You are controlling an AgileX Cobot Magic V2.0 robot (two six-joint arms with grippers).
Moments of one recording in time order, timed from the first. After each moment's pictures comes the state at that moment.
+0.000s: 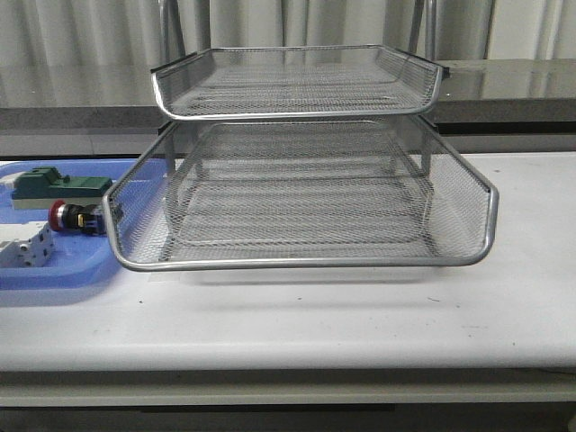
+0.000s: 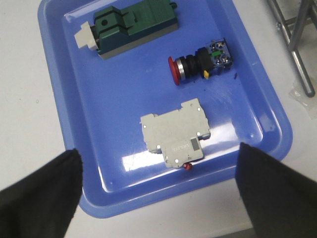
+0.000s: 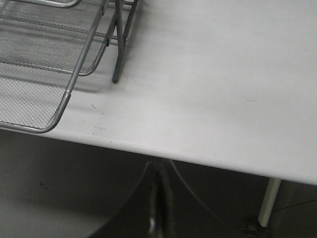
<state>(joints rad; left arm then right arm) -0.05 1.42 -1.16 0.01 0.75 0.24 0.01 0.53 -0.74 0.13 0.94 -0.18</state>
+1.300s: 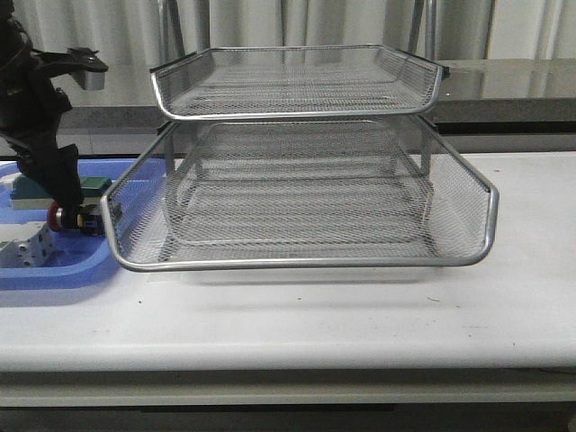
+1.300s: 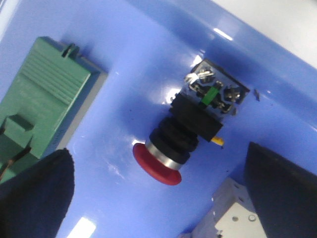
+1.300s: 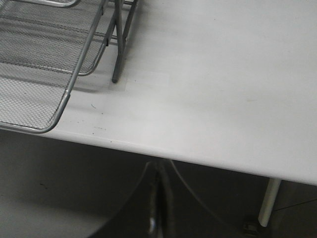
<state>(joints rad) -0.06 2.16 -1.79 -0.14 0.99 0.93 0.01 0.53 -0.74 0.13 0.94 -0.18</state>
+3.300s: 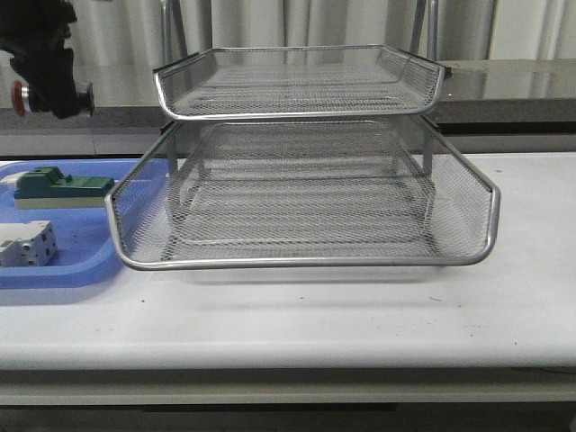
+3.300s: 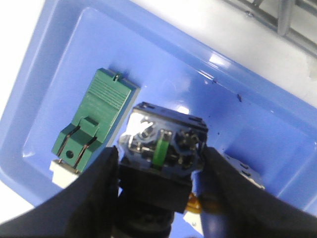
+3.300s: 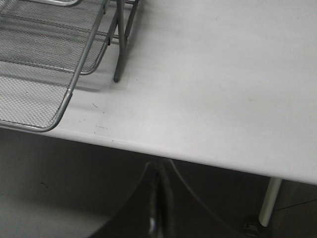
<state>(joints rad) -0.12 2.06 -2.01 -0.06 1.23 0.88 0.01 0.53 -0.74 0.13 0.94 -0.18</state>
